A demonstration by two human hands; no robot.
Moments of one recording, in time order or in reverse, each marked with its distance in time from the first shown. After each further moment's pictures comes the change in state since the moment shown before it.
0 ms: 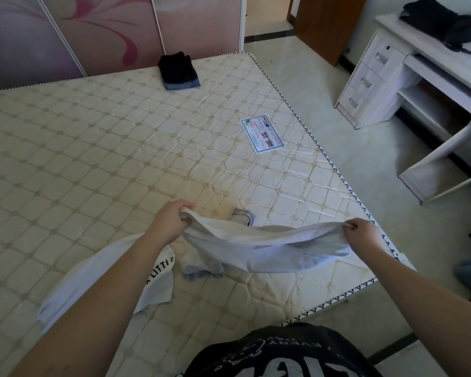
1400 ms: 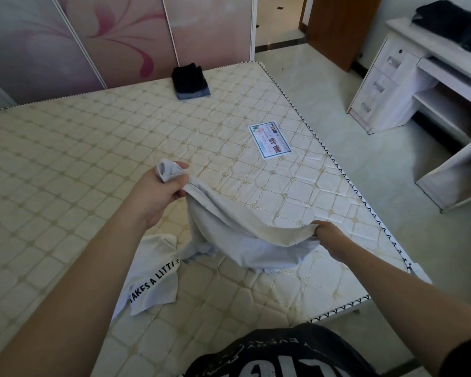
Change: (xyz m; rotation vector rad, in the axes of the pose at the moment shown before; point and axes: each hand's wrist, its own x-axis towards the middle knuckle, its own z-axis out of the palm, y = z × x) left_hand -0.050 0.102 -0.079 -0.805 0.097 0.010; right_hand -0.015 -0.052 0.022 0.316 -0.470 0.035
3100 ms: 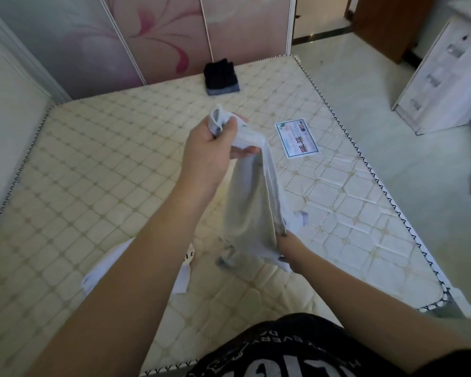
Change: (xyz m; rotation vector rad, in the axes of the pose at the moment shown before) left_hand -0.018 0.079 0.129 -0.129 0.184 0.311; right_hand -0.001 -0.036 0.088 0.148 -0.236 0.047
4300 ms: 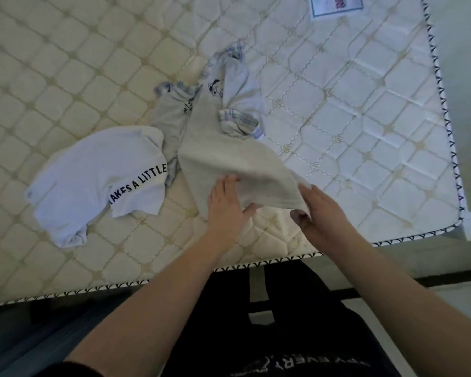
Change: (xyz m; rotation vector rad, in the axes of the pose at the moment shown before) left_hand -0.116 -0.389 -0.040 1.017 -0.227 -0.232; right_hand 0.049 0.105 -0.005 0.730 -0.037 0.170
